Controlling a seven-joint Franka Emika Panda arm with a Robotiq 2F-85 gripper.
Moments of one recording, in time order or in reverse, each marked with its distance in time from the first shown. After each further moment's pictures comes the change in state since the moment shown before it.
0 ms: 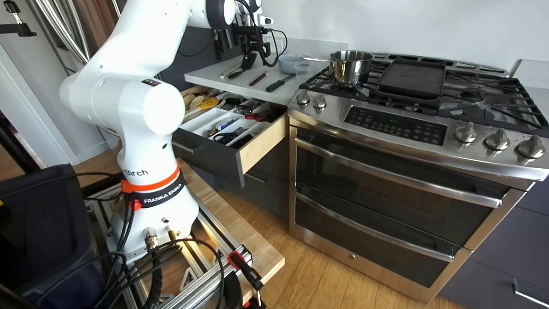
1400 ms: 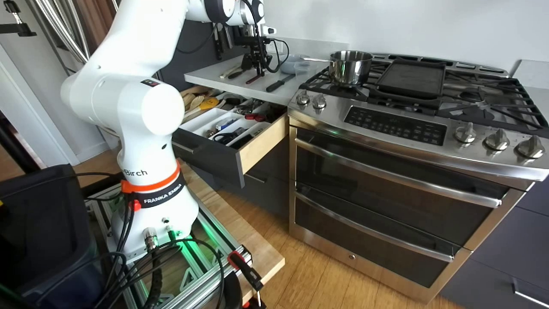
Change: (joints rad) arm -0.020 -0.051 -0.030 -0.182 -0.011 0.112 0.016
